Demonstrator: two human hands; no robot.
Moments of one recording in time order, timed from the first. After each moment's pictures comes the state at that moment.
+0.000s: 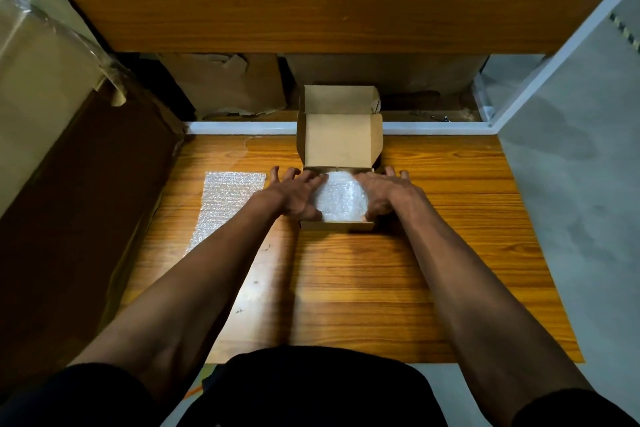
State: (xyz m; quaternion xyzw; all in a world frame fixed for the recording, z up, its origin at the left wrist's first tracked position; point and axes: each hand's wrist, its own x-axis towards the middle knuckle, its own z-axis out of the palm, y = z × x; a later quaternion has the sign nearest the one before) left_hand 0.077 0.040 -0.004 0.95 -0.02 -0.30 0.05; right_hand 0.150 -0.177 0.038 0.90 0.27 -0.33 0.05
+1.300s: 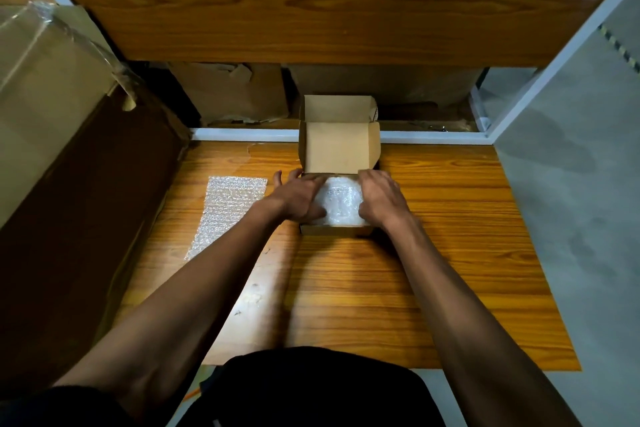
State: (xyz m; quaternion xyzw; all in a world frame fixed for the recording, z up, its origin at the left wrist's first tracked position) left_hand 0.061 0.023 0.028 0.96 0.02 -0.23 0.13; right_hand 0.115 -0.177 0.037 0.96 0.24 -0.11 -0.10
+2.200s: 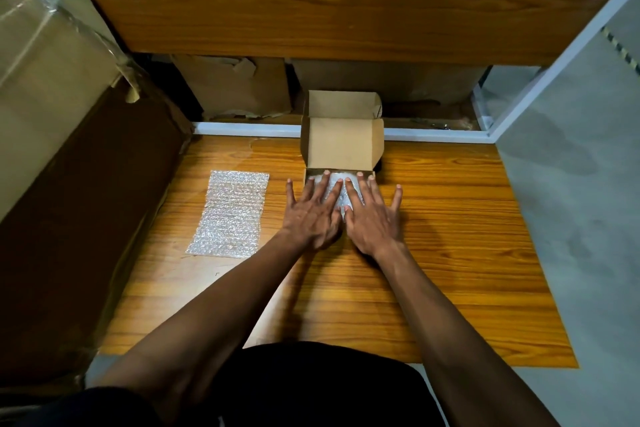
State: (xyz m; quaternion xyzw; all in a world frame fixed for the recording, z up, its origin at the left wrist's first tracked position) left_hand 0.028 -0.025 -0.026 0.99 0.05 -0.13 0.04; right_hand 0.077 -0.179 -0.021 0.96 0.26 -0.07 0.00
